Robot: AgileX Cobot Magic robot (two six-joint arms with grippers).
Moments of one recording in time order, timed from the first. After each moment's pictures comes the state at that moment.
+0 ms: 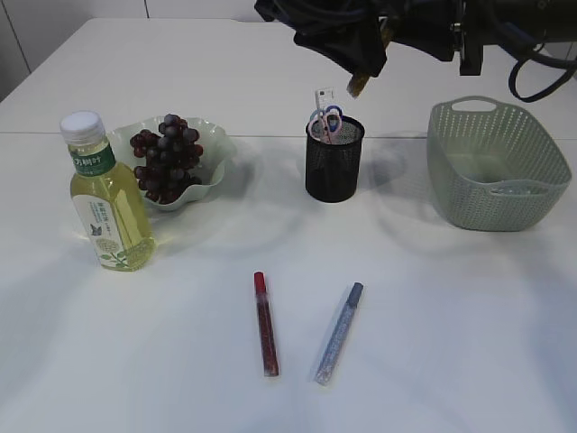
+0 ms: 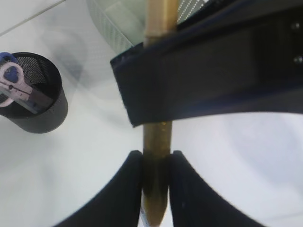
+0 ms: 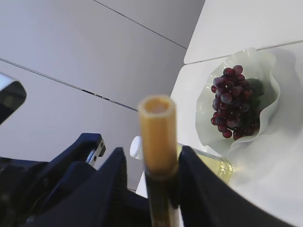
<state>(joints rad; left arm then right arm) -0.65 2.16 -2.30 -0.30 1.13 0.05 -0.02 1.80 -1.38 1.57 1.08 -0.88</state>
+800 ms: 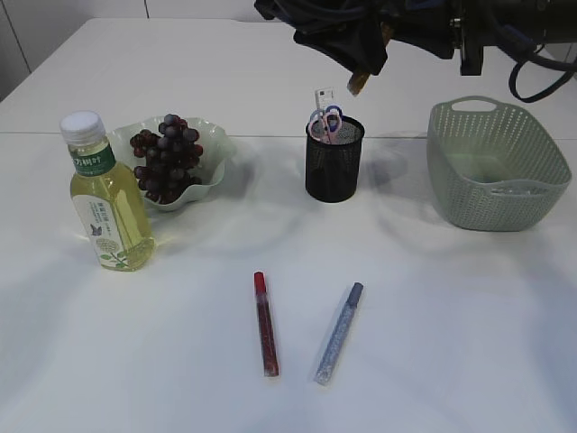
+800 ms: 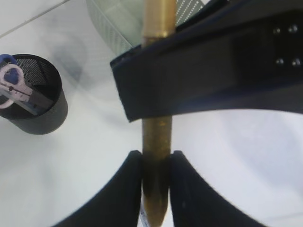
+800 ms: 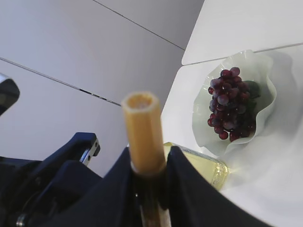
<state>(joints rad) -0.65 2.16 -2.30 -0.30 1.13 0.05 -0.02 1.80 -1.38 1.57 1.08 -0.89</state>
